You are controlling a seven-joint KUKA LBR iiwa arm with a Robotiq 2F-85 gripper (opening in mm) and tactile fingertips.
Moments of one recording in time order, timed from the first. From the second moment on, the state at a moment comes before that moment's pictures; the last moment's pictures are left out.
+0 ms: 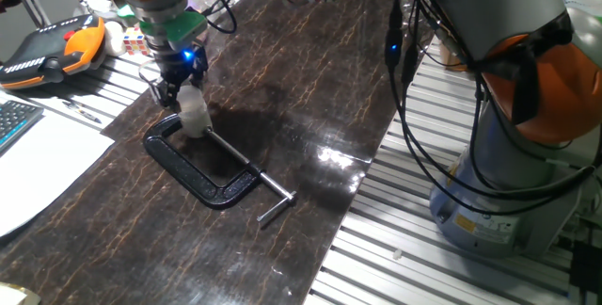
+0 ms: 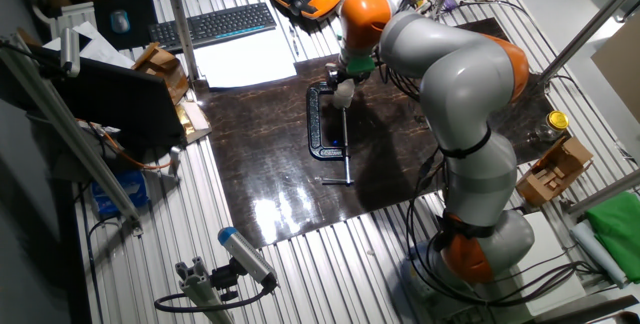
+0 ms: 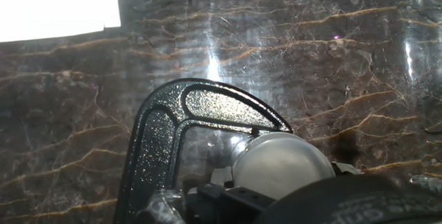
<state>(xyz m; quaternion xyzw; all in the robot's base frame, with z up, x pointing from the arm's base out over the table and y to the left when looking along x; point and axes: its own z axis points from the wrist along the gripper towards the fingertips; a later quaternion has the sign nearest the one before) 0.646 0.066 0.100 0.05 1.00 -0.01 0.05</state>
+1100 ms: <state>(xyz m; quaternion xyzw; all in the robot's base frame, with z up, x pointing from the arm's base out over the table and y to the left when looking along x) 0.646 0.066 0.098 0.03 1.00 -0.01 0.05</state>
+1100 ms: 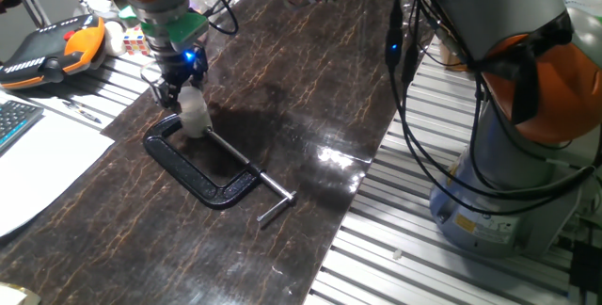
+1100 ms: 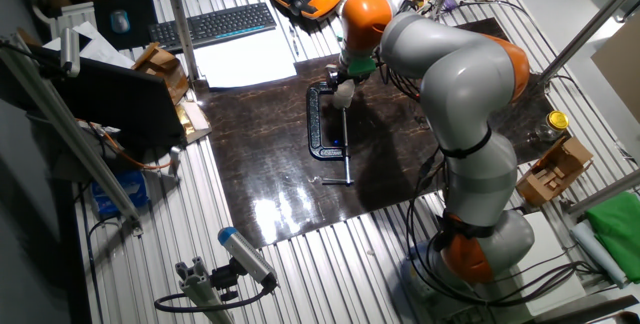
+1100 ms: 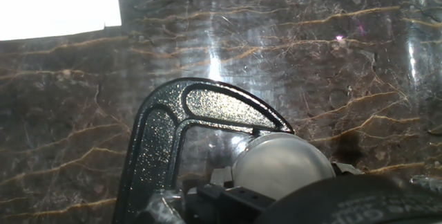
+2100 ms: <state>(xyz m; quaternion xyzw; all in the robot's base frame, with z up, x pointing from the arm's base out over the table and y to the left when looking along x) 0.644 0.067 0.095 0.03 1.00 -0.01 0.05</state>
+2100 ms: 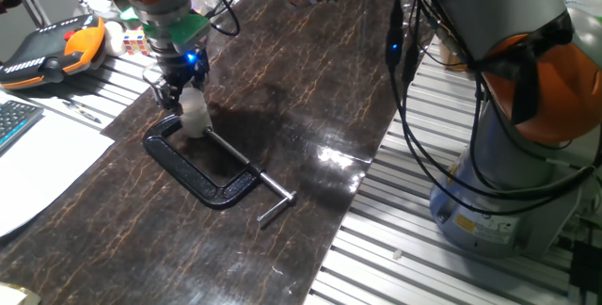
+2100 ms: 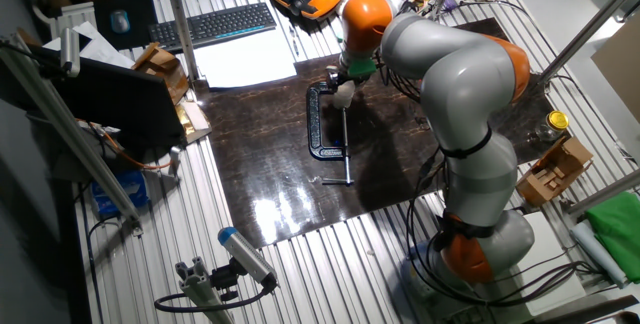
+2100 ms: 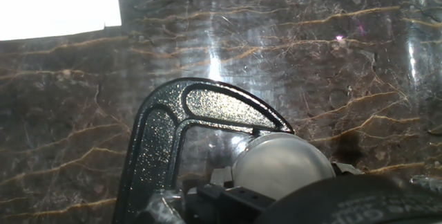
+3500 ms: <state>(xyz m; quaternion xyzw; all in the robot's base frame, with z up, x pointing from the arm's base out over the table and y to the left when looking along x) 0.640 0.066 0.096 0.04 1.00 -0.01 0.06</state>
